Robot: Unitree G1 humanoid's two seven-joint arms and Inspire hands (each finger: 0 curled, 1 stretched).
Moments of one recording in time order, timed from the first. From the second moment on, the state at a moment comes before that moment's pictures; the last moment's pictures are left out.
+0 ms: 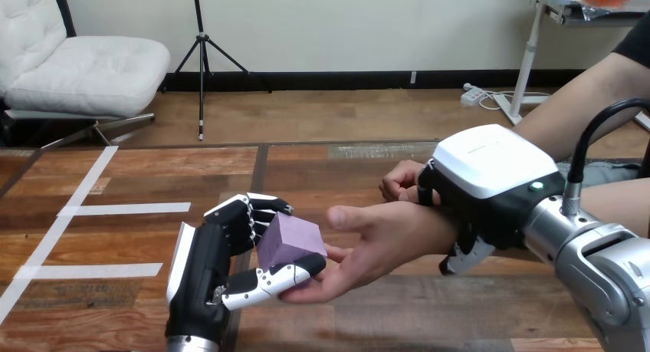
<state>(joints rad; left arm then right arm) 0.06 0.04 -0.02 0.45 0.04 -0.77 -0.05 -0.18 -0.61 0.20 -0.42 -1.00 0.05 0.64</state>
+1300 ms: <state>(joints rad) 0.08 0.02 -0.04 0.45 0.04 -0.75 -0.09 -0.22 -0.57 0.25 -0.40 -1.00 -0.01 0.62</state>
